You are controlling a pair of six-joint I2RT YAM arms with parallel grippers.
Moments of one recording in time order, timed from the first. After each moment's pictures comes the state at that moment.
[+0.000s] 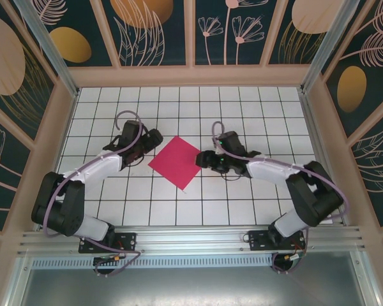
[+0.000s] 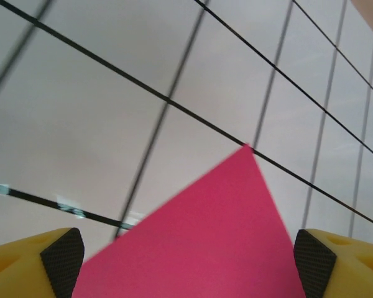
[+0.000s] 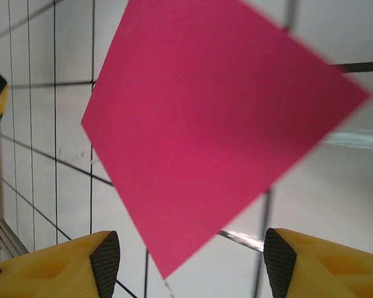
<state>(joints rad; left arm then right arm) -0.35 1.45 0.81 -0.16 -0.01 -0.90 0.66 1.57 0.80 -0.06 -0.37 0.76</state>
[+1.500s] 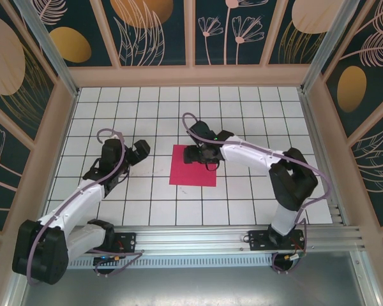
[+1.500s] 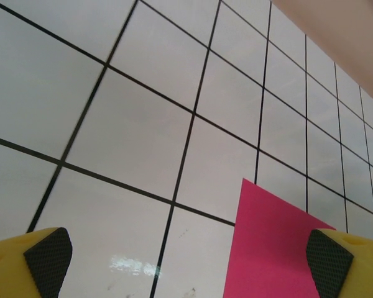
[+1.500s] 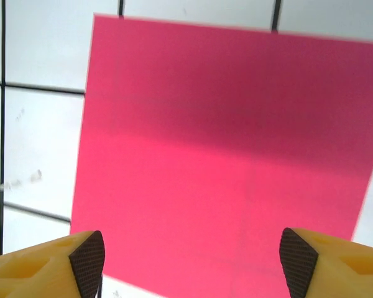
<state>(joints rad) -0.29 1.05 0.52 -0.08 -0.02 -0.78 0.81 1.78 1.29 -0.63 0.05 0.69</state>
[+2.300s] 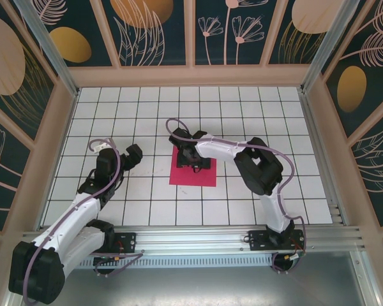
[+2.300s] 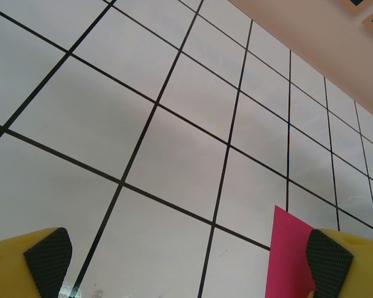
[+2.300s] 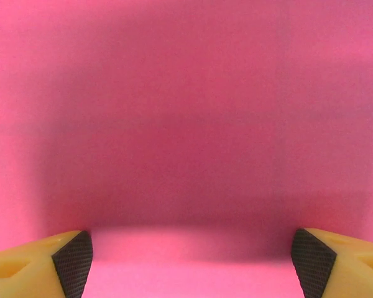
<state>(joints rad) -0.29 0.89 0.42 -0.08 -0.16 -0.74 0.86 2.09 1.50 -0.78 0.16 0.85</state>
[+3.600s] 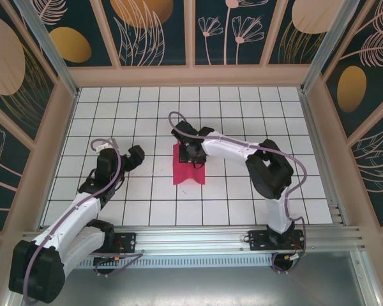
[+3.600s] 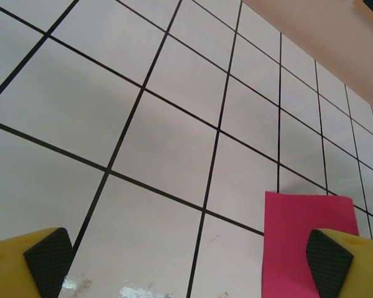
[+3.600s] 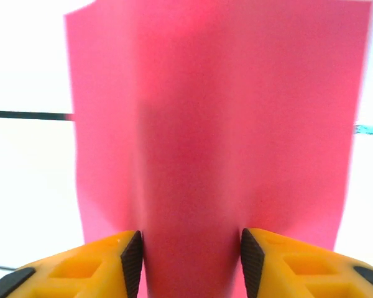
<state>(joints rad) -0.29 0.90 0.42 -0.08 -0.10 -0.74 0.84 1.97 1.47 -0.72 0.07 0.78</state>
